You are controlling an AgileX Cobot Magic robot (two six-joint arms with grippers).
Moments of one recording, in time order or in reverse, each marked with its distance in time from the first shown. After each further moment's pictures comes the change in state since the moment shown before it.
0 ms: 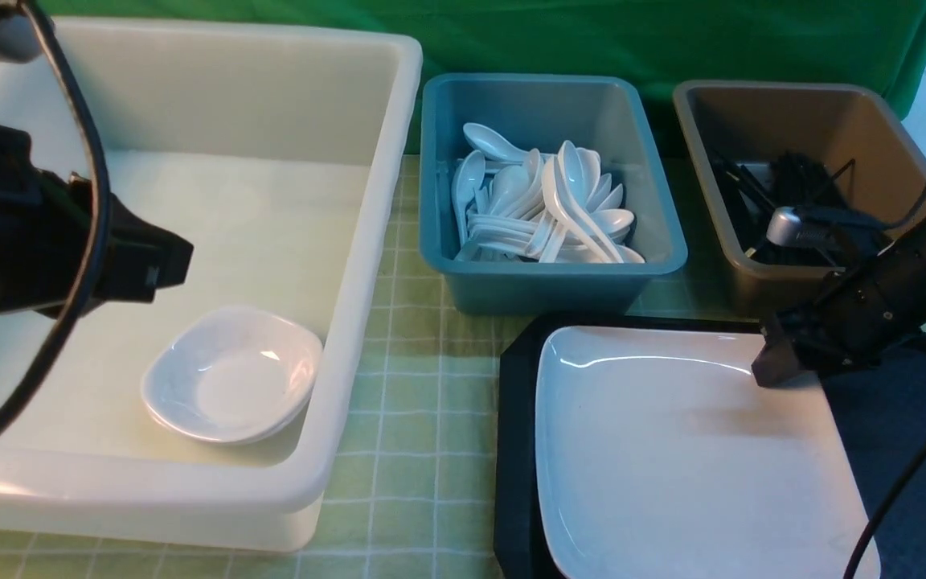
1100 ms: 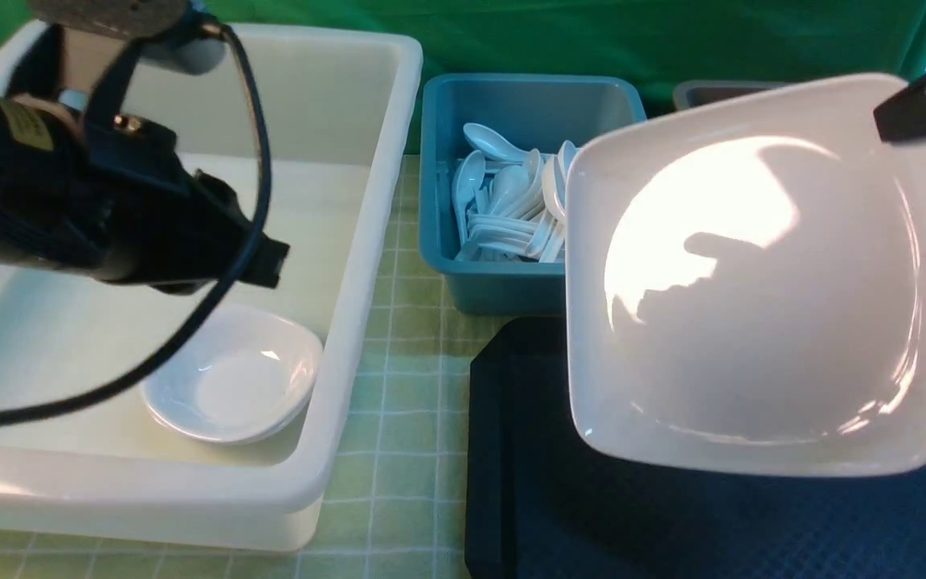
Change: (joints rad) right arm 0.017 -0.550 -0.234 0.008 0.261 0.010; left arm -0.196 0.166 -0.079 0.319 -0.102 -0.277
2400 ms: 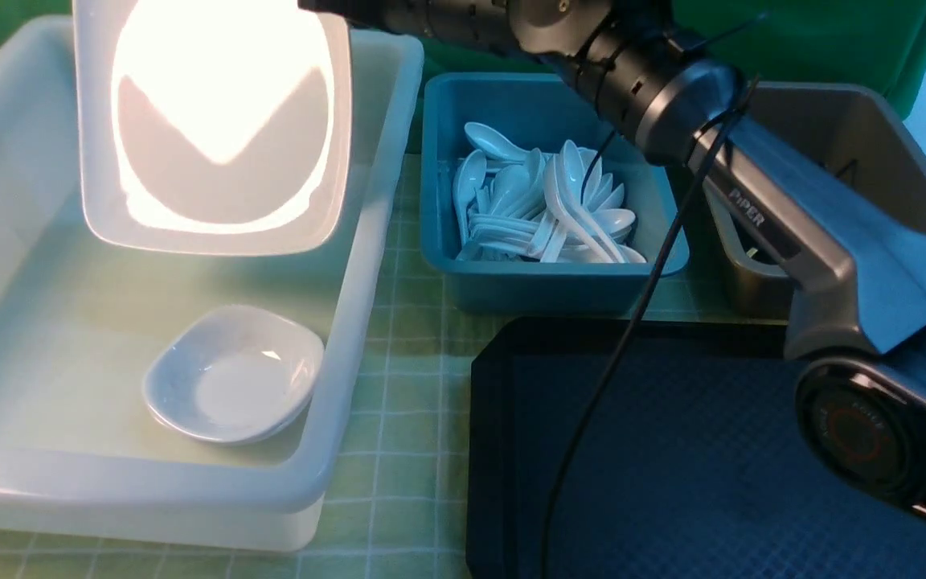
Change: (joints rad) right arm 0.583 1.024 -1.012 0.281 -0.703 0.004; left arm 0.661 -0.116 -0.001 -0.254 0.123 0.074
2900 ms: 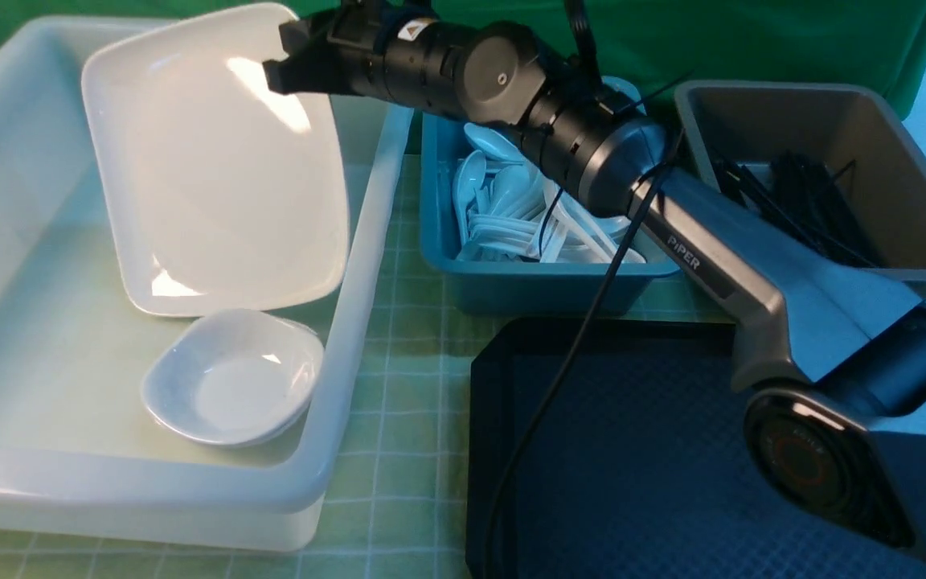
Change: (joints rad) right arm 0.045 0.080 -0.001 -0.037 -0.053 -0.110; left arm 0.000 0.000 0.000 0.003 0.001 0.000
